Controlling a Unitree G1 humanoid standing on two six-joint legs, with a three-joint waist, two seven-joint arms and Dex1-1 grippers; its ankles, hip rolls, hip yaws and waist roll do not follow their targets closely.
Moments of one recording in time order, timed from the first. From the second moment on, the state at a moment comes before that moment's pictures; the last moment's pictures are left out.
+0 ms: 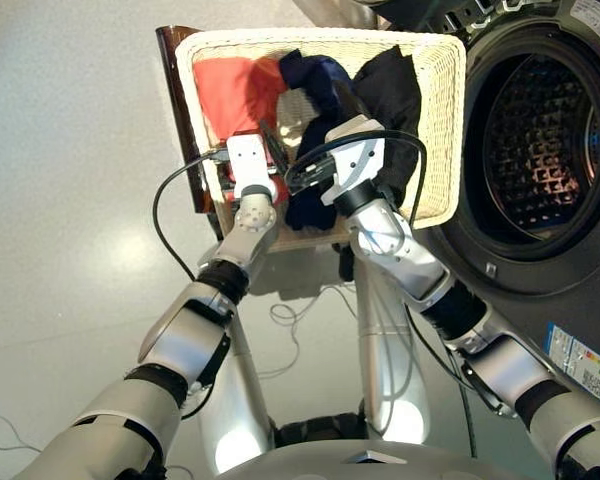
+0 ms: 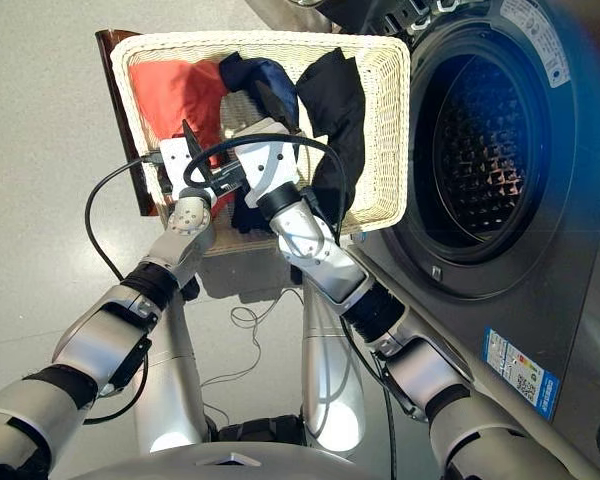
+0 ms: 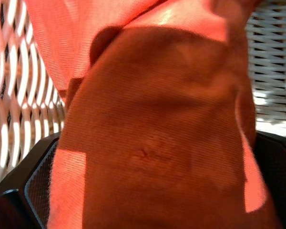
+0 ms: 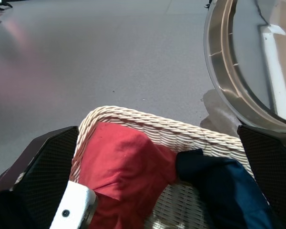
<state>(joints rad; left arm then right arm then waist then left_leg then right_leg) -0.86 0.19 -0.43 0.85 -0.54 -0.21 0.47 -0.73 -0.27 0.63 0.07 0.28 -0.21 -0.25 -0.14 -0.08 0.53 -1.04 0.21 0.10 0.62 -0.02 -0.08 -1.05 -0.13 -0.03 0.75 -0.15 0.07</state>
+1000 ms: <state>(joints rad) -0.48 0.40 -0.41 0.24 -0.29 -0.23 0.36 -0.45 -0.47 0.46 -0.08 0.59 -0.23 -0.16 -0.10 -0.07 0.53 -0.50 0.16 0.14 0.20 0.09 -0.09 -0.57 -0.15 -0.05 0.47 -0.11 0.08</state>
